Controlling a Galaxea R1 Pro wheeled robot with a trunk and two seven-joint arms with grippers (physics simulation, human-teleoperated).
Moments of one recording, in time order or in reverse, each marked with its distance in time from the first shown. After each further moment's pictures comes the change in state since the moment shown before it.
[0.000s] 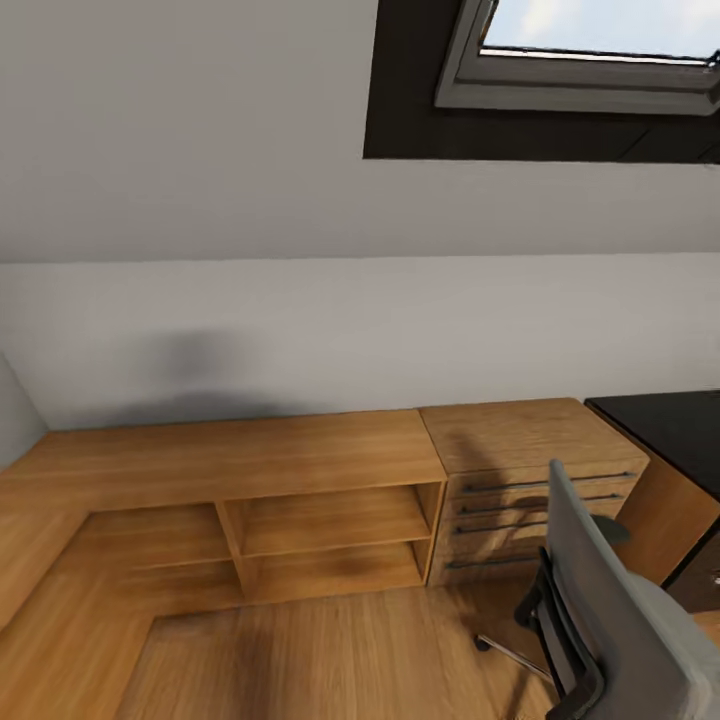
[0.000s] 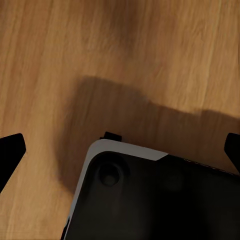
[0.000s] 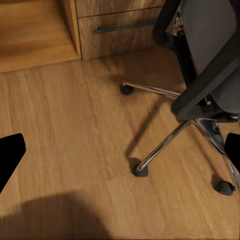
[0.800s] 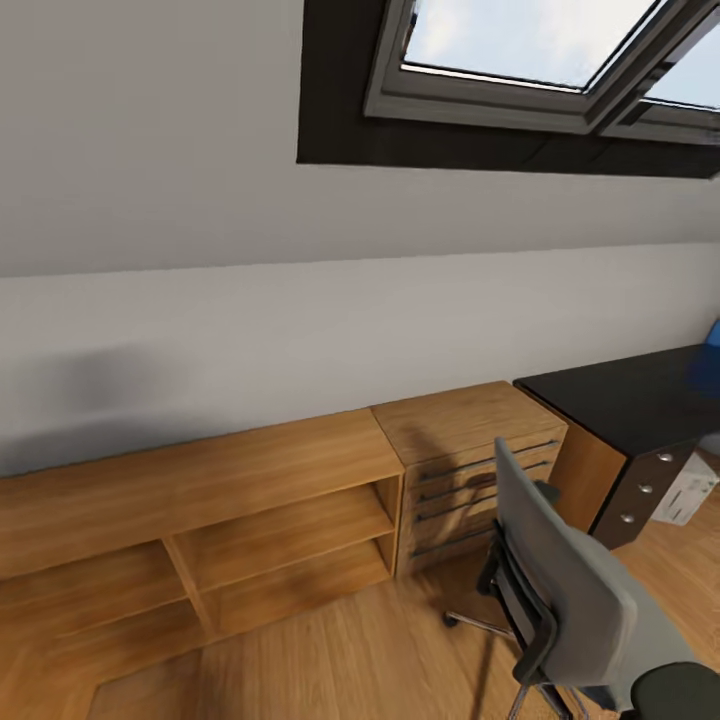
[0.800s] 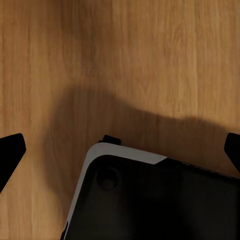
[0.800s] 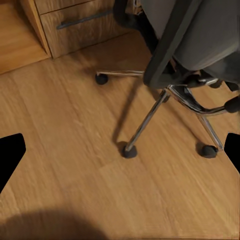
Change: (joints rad) left arm 0.000 0.000 0.001 0.000 0.000 -0.002 -0.002; right arm 0.000 0.000 0.001 0.000 0.000 0.000 0.000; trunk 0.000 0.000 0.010
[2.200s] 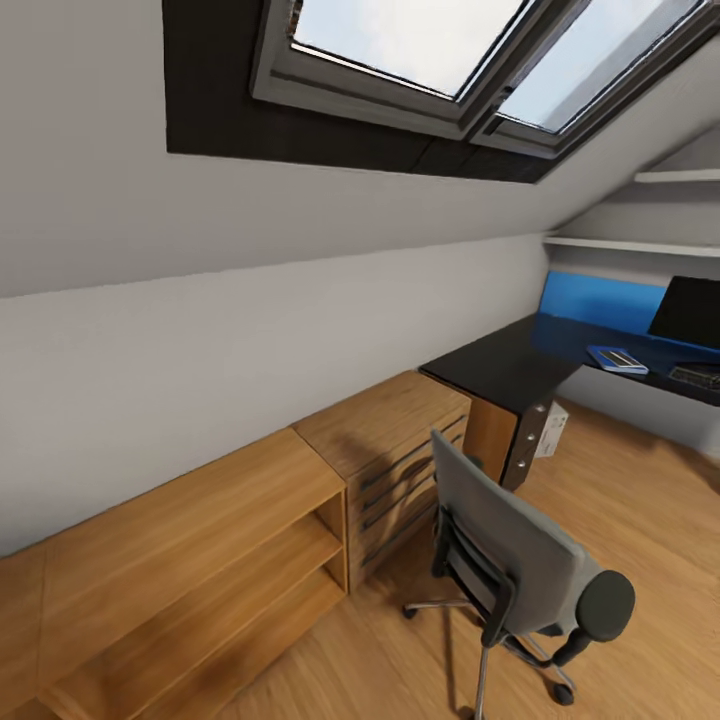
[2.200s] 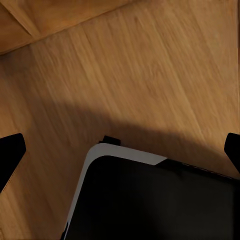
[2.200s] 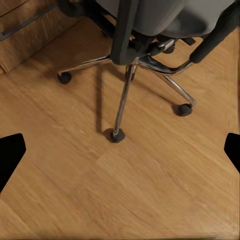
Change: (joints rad) left arm 0.000 0.000 0.000 0.000 0.000 -0.001 0.000; right arm 0.000 0.000 -0.001 0.000 0.001 0.000 0.000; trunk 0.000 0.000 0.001
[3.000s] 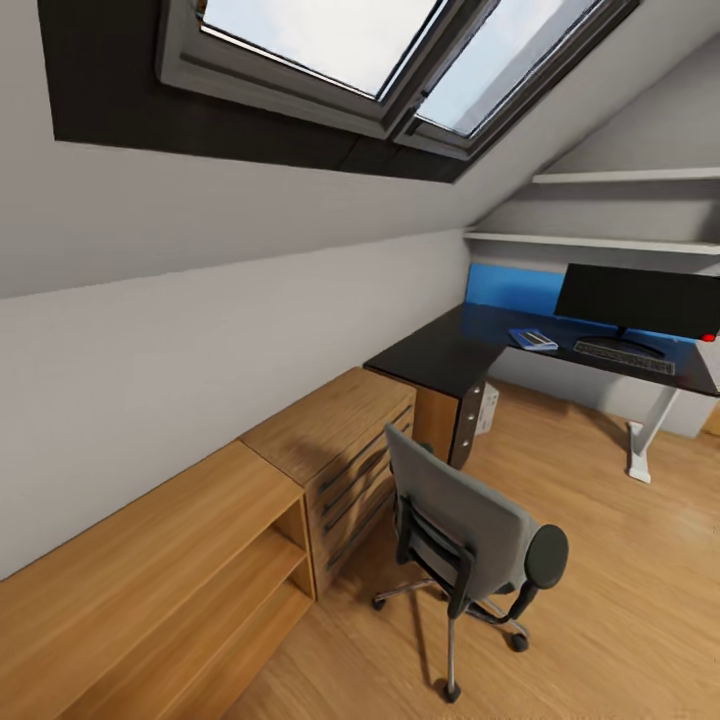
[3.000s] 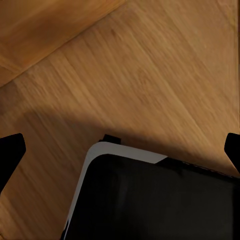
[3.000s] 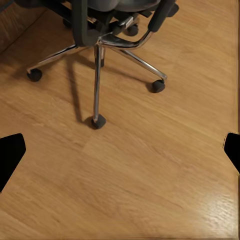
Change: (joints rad) left arm 0.000 0.000 0.000 0.000 0.000 0.000 0.000; right arm 0.000 0.000 0.001 -0.001 0.003 -0.002 0.000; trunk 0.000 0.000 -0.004
